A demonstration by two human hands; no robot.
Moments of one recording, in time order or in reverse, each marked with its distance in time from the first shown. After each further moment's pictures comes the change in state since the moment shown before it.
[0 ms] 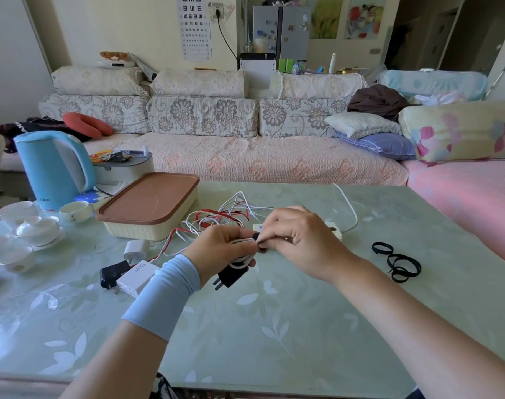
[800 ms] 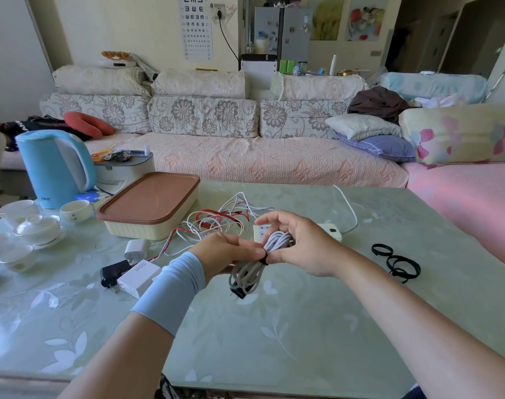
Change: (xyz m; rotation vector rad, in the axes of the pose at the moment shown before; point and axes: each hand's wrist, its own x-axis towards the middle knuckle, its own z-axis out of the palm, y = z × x) left_hand 0.008 -0.003 0.001 -0.099 0.002 -0.224; right_hand -0.004 0.008 0.003 0.606 -0.255 0.524
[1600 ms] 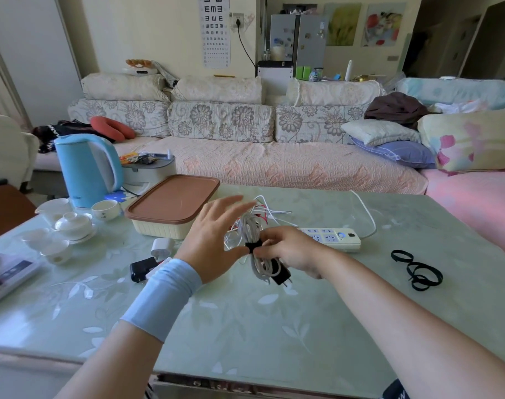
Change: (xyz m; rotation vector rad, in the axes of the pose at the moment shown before) left_hand -0.025 -0.007 -0.052 1.017 0.484 0.862; right_hand 0.036 -0.013 0.049 0.049 -0.064 0.262
